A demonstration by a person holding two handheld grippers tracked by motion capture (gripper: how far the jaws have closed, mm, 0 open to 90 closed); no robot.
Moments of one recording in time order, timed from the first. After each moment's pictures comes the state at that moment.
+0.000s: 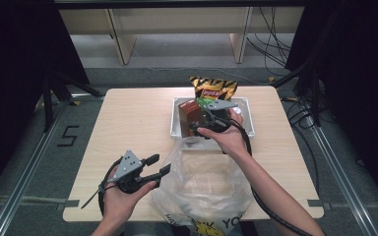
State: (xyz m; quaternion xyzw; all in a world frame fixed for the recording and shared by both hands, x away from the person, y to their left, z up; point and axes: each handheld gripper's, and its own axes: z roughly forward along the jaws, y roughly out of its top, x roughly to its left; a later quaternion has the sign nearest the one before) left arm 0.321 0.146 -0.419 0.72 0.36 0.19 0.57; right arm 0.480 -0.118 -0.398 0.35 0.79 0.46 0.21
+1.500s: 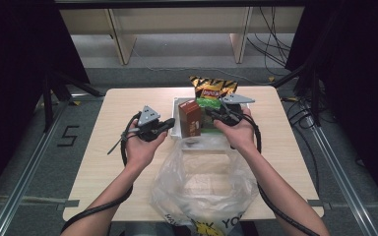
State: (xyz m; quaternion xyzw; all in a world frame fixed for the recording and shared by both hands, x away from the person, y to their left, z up) left arm 0.439 0.113 -0.392 0.73 0.37 0.22 0.52; right arm 0.487 -0.149 -0.386 0.37 0.75 0.50 0.22
